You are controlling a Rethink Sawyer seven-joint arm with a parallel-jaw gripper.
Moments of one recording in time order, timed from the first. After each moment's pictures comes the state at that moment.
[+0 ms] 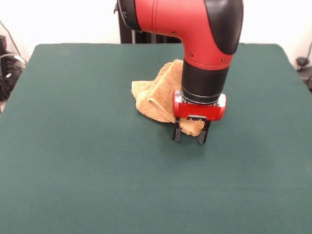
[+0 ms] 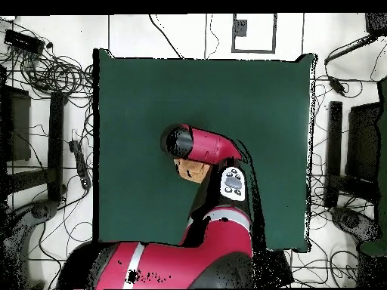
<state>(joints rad) -0.01 -0.28 -0.15 1.40 0.17 0.36 1.61</state>
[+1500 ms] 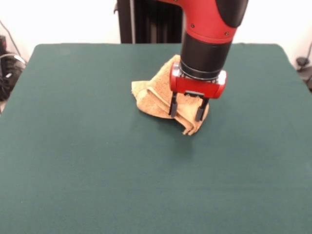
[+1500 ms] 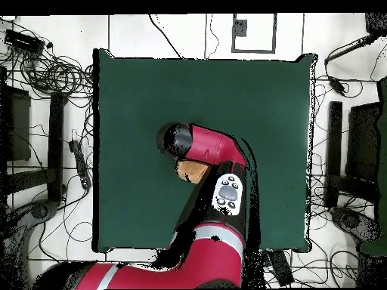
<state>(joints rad) 0.05 -0.35 -0.25 1.41 0.23 0.51 1.66</state>
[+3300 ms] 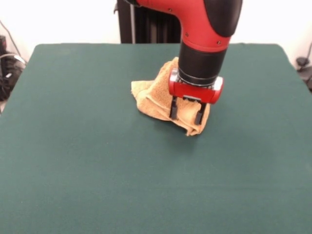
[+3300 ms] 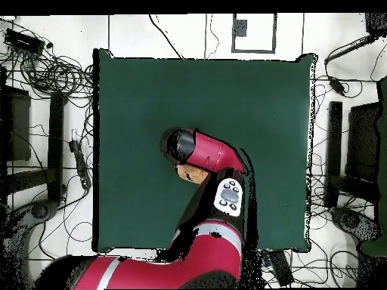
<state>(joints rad) 0.05 -0.32 -0.25 1.47 0.32 0.44 1.66</state>
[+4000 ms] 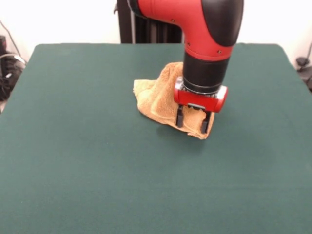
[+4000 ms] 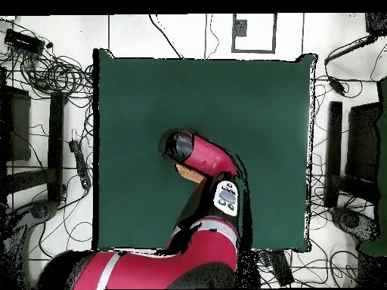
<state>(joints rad) 0.05 -0.30 -0.22 1.51 0.45 0.35 1.66</state>
